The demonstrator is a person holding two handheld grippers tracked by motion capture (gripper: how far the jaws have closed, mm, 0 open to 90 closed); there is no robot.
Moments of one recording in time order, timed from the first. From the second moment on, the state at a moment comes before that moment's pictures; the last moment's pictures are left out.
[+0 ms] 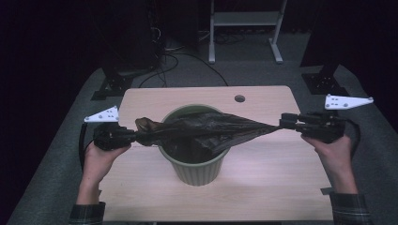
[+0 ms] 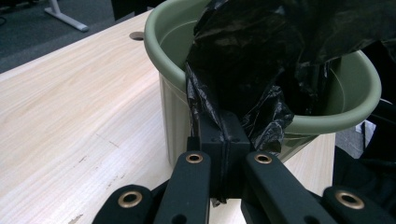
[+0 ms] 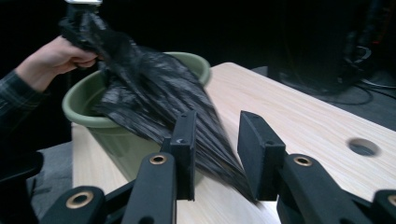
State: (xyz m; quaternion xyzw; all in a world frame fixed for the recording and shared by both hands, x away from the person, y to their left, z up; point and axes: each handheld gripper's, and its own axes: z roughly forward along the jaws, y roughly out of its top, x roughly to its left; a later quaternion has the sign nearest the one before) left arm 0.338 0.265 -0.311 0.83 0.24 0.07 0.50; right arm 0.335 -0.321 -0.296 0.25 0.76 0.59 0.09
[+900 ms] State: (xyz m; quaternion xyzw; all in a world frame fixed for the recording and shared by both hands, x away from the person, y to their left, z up) left arm 0.339 0.263 -0.312 0.83 0.24 0.06 0.50; right arm 0.360 -0.234 -0.295 0.18 0.80 0.57 0.03
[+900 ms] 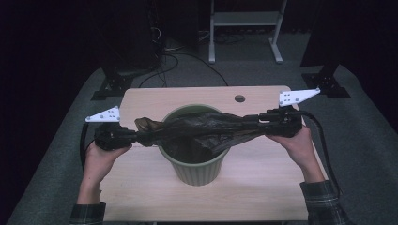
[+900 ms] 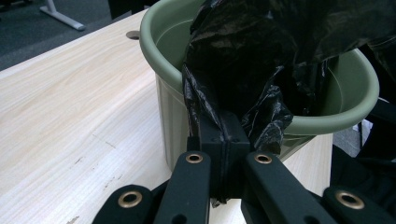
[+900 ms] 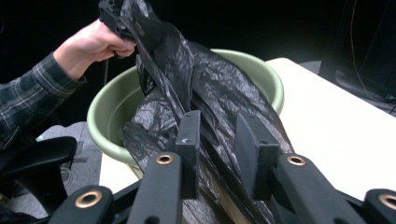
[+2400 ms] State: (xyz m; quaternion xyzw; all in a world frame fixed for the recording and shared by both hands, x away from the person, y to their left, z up) left arm 0.346 0.208 -0.210 0.82 0.15 0.10 0.55; right arm 0.372 -0.231 -0.294 0.18 0.80 0.57 0.02
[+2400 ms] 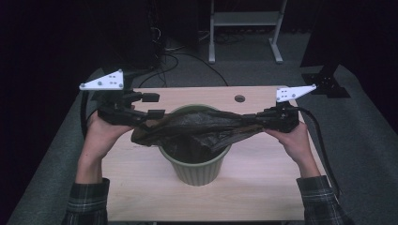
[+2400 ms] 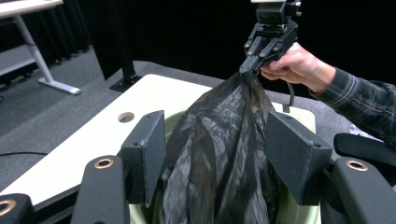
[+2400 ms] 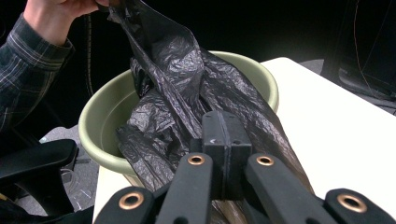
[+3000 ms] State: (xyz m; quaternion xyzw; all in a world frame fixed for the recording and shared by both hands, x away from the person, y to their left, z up) left arm 0.371 0.178 -0.238 0.86 0.17 0.07 0.48; right arm 0.369 -0.231 -0.287 0.17 0.80 0.58 0.02
